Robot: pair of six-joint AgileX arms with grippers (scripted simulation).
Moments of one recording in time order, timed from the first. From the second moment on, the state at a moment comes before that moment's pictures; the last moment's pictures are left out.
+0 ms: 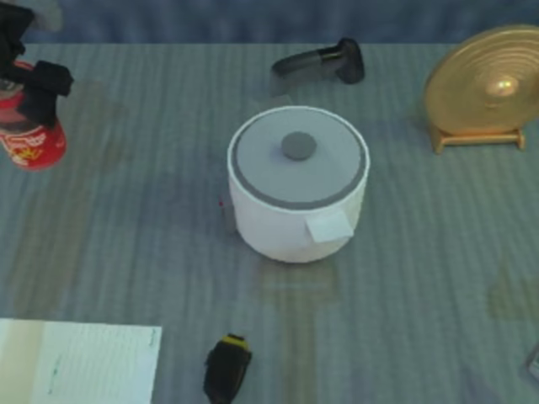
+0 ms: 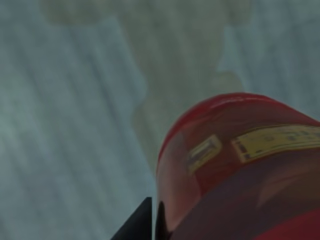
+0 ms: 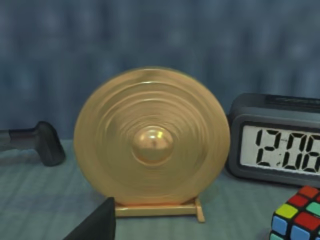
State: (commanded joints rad) left arm 0.01 2.04 1.82 -1.17 0.08 0.37; right arm 0.00 0.00 0.00 0.00 0.00 0.00
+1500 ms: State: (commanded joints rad) left arm -0.30 2.03 1.60 -0.97 -0.05 -0.29; right arm 0.00 0.00 0.00 0.00 0.00 0.00
